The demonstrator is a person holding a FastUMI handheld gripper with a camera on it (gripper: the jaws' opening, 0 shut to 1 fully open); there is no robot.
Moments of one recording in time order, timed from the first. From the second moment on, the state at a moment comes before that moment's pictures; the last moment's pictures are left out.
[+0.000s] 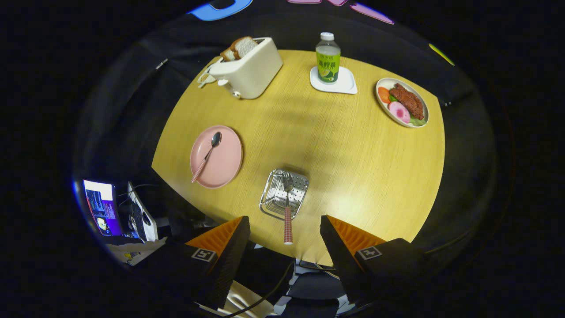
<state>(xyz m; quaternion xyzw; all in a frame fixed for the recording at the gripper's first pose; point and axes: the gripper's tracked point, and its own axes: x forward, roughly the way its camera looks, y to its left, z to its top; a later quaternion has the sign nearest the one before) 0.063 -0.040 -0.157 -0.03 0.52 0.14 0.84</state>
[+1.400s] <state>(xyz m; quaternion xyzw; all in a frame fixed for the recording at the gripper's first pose) 0.093 0.212 -0.242 0.04 0.40 0.14 0.91</state>
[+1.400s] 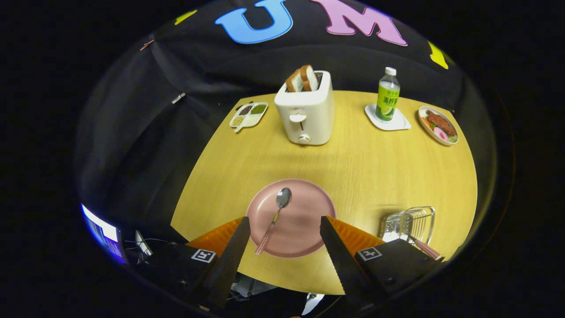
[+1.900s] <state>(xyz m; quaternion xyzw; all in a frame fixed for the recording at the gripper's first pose) 0.102 0.239 -0.340 0.03 0.51 0.08 0.85</state>
